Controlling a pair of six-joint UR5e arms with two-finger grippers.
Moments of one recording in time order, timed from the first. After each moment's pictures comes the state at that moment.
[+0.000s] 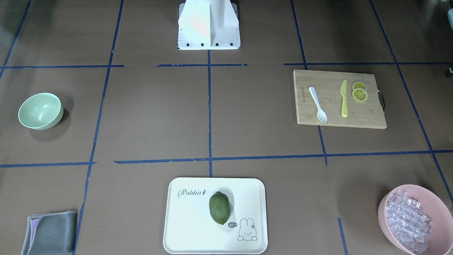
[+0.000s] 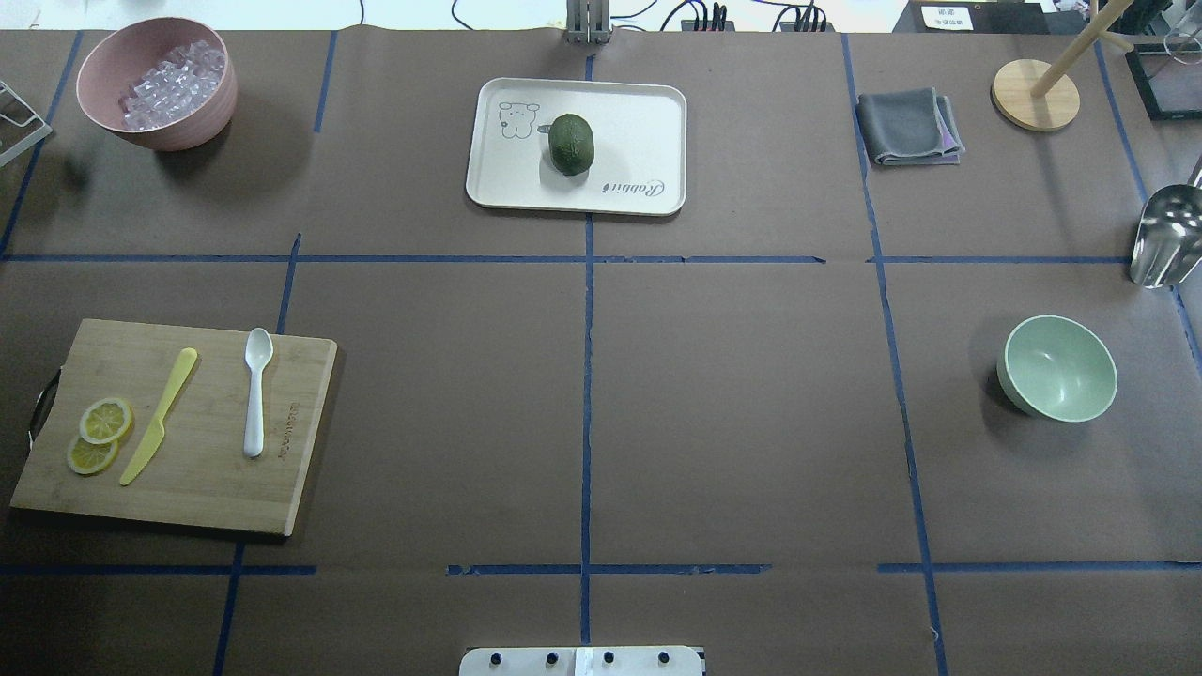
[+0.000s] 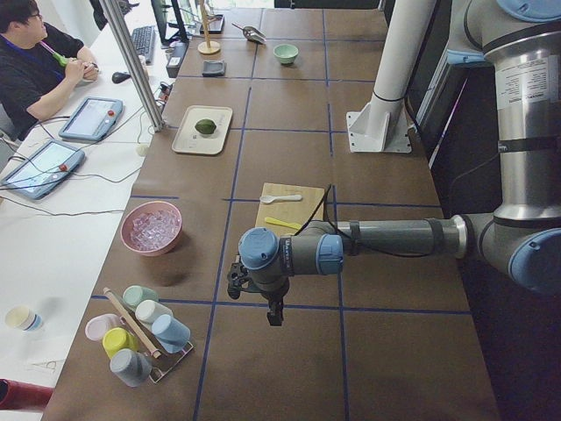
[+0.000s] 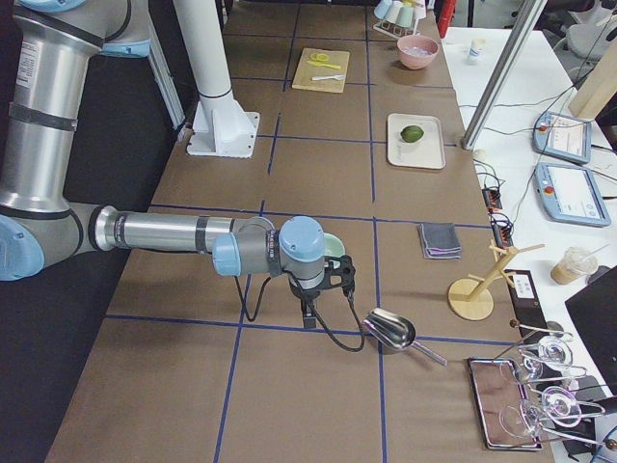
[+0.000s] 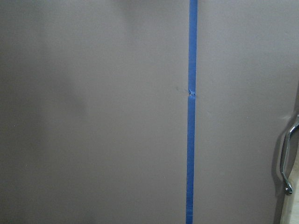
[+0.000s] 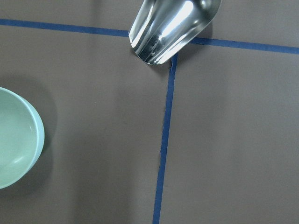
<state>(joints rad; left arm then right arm) -1.50 -1.40 -1.68 -1.55 -2.37 0.03 1.52 -1.84 1.82 -1.43 2.35 0.03</state>
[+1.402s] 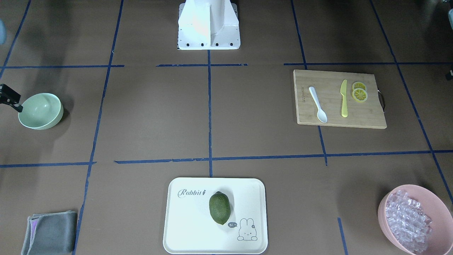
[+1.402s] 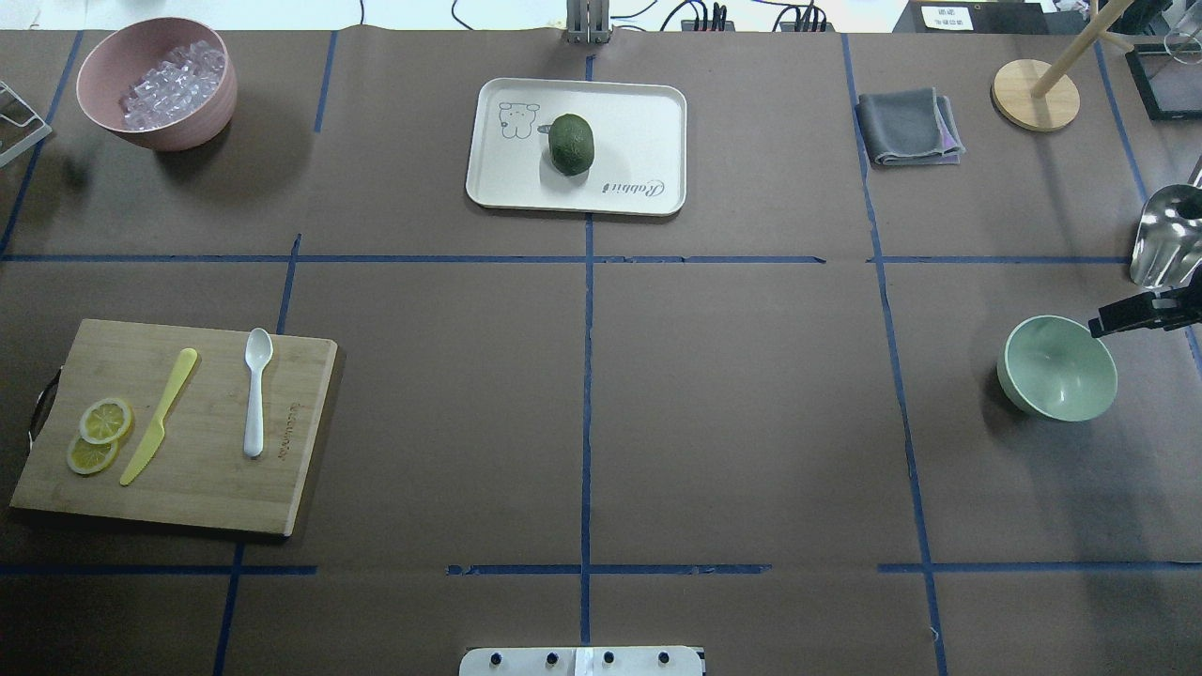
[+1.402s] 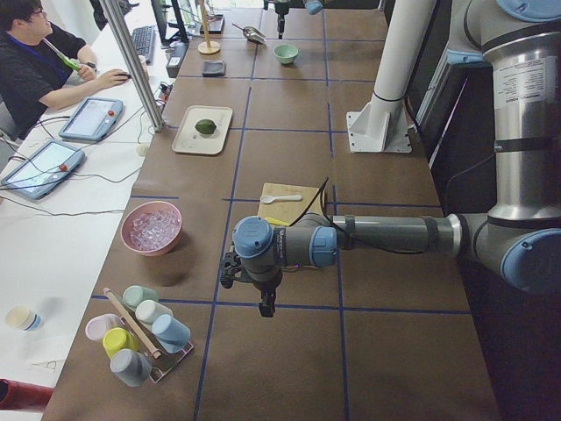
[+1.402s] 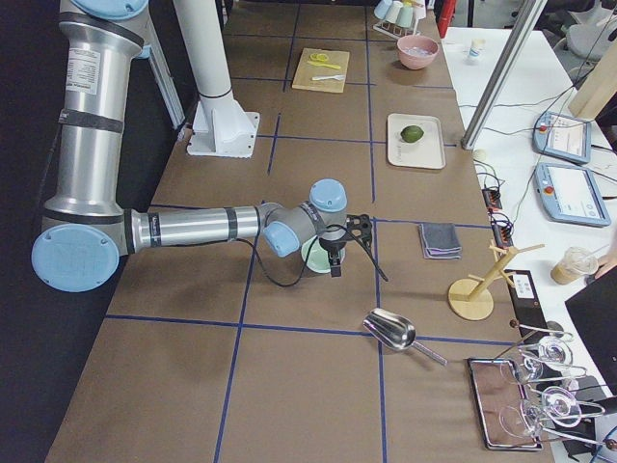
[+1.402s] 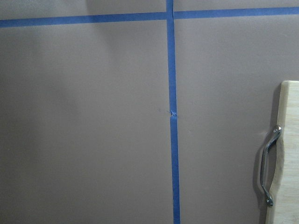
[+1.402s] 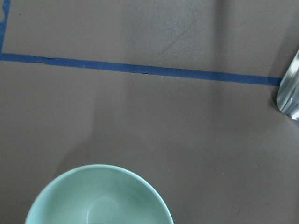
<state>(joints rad) -1.49 -1.43 -1.69 -1.55 -2.37 0.02 1.09 -1.72 1.73 -1.02 2.21 0.62</state>
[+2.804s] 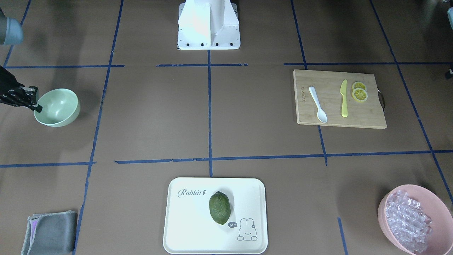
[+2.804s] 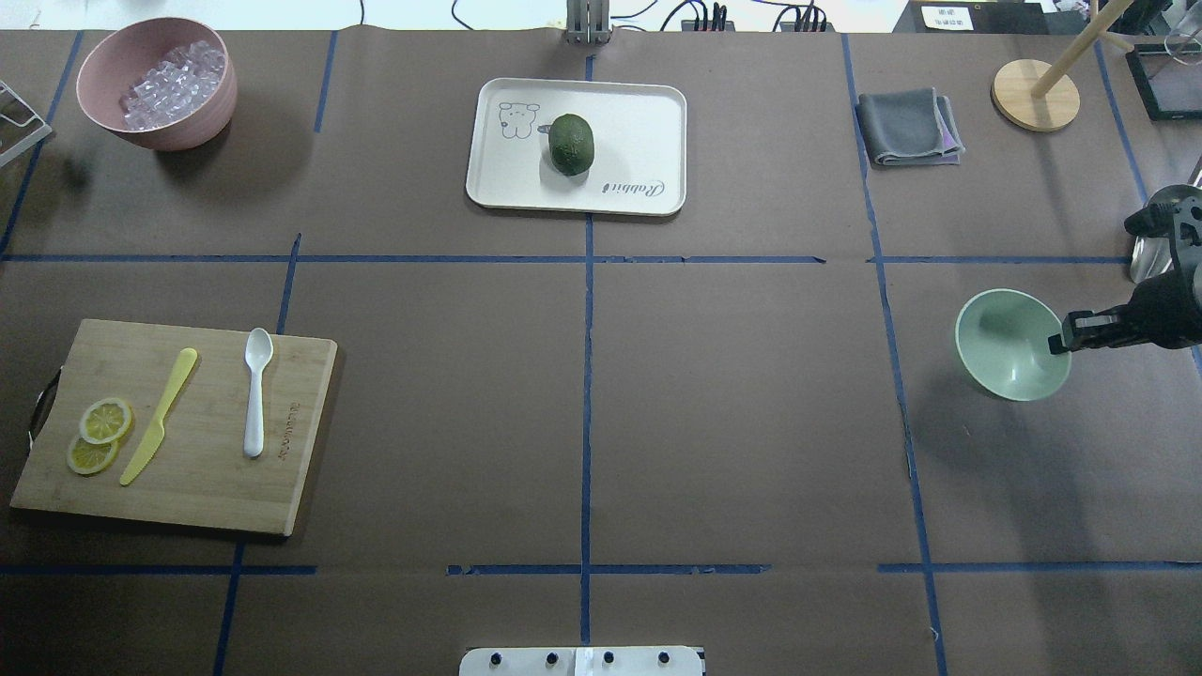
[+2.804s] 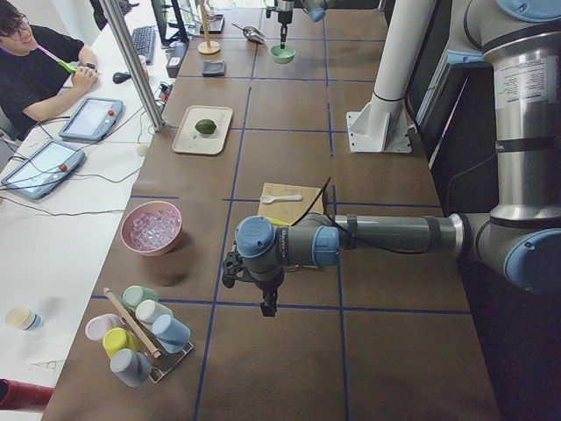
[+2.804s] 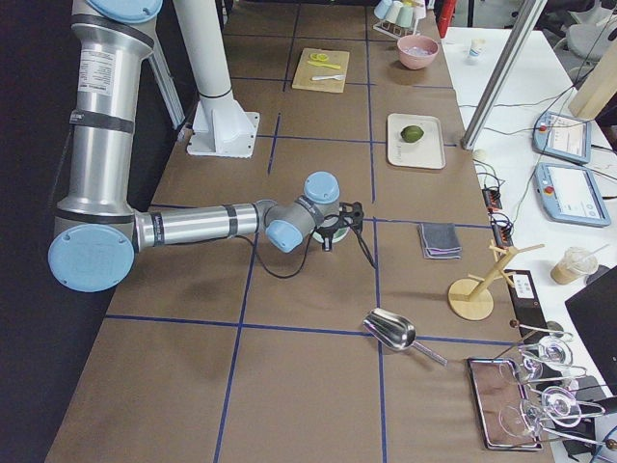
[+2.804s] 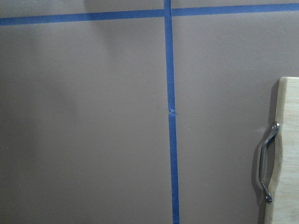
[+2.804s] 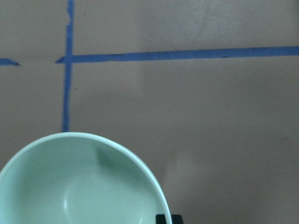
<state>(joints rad) -1.49 -1.42 -1.70 -1.55 -2.37 0.03 0.99 -1.67 1.78 -0.91 2.25 0.94</state>
